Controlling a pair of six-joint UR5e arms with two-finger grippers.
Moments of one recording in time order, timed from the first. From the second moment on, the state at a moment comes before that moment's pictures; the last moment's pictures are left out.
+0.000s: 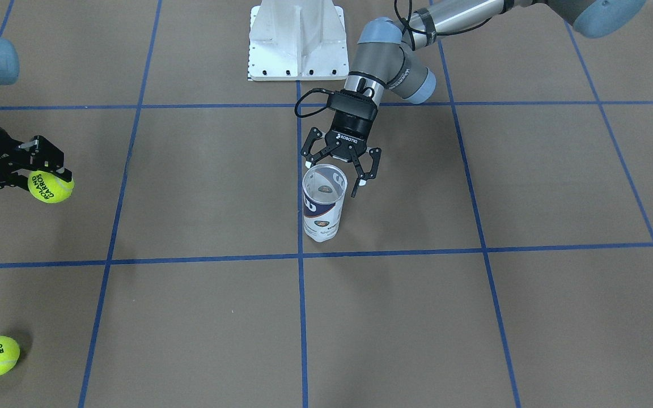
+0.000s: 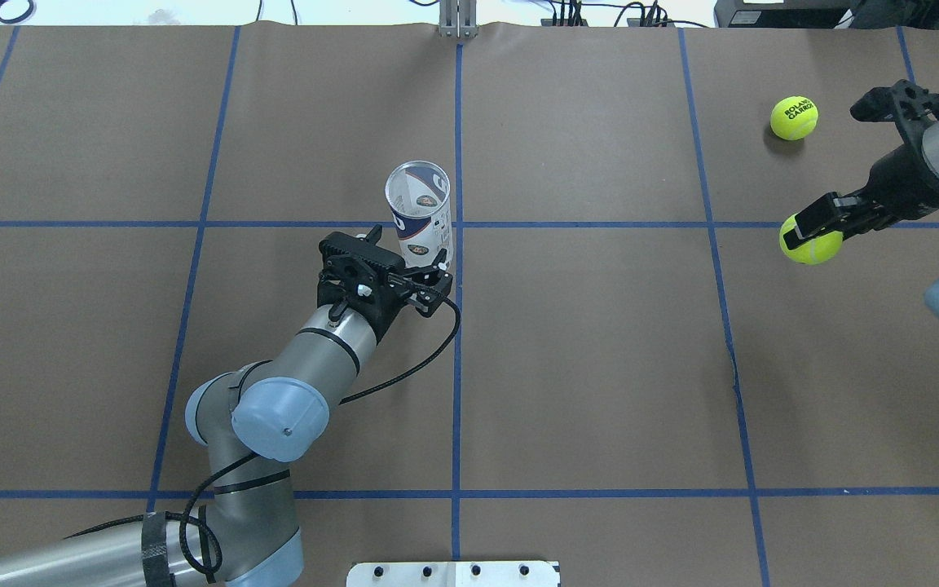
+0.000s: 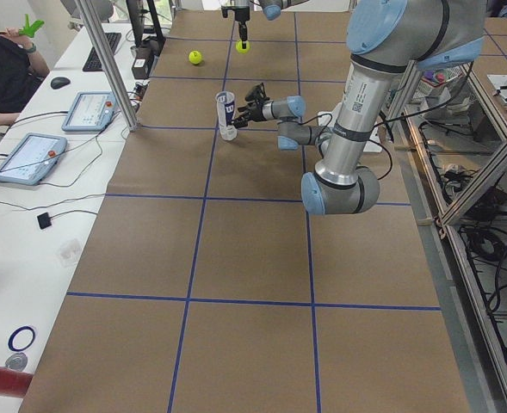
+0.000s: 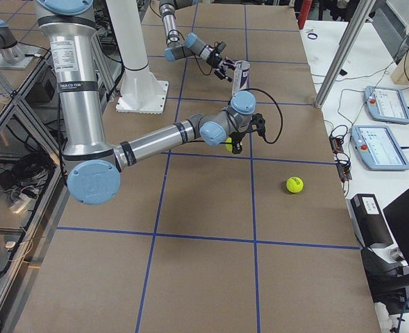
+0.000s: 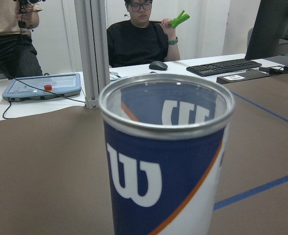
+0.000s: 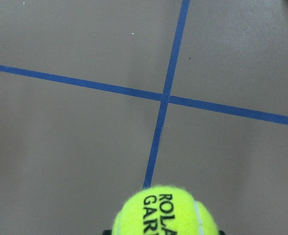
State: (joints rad) left arm -0.31 -2.13 -1.49 -2.58 -0.89 -0.77; right arm 1.08 -1.46 1.80 -1.27 2.42 0.60
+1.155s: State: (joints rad) left arm -0.34 -2.22 -1.36 -2.58 -0.89 -0.77; right arm 1.12 -1.40 1.81 -1.28 2.50 0.61
